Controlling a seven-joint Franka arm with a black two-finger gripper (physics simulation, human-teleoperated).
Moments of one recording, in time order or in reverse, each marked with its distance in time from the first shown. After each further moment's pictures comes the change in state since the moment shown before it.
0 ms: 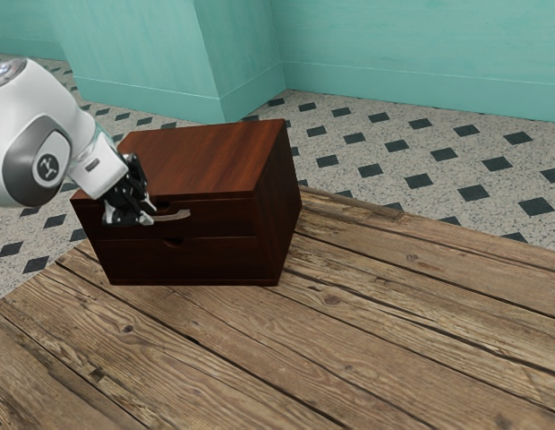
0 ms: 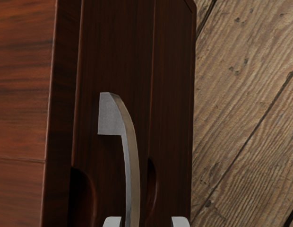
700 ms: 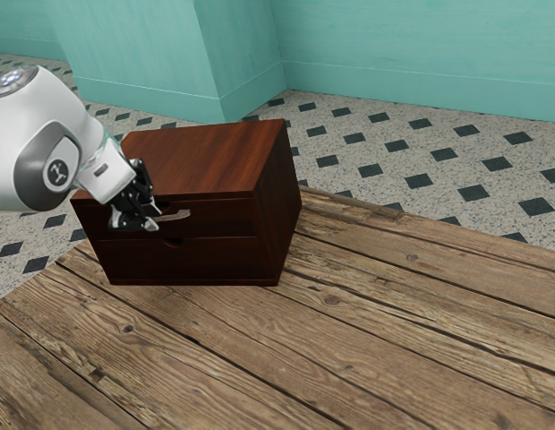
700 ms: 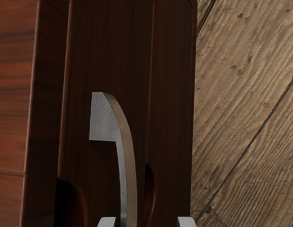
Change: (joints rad) arm -0.002 0.027 -0.001 -0.002 0.000 0.018 -0.009
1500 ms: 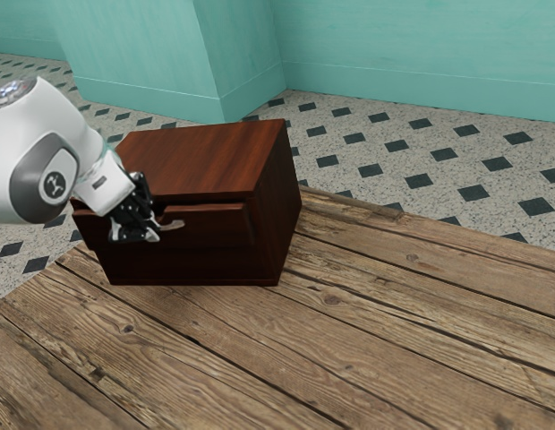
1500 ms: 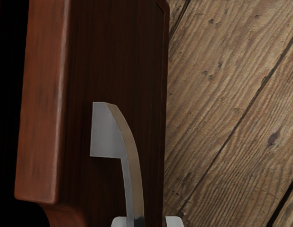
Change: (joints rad) arm -0.010 -0.052 -0.001 -0.075 -0.001 0.000 -0.002
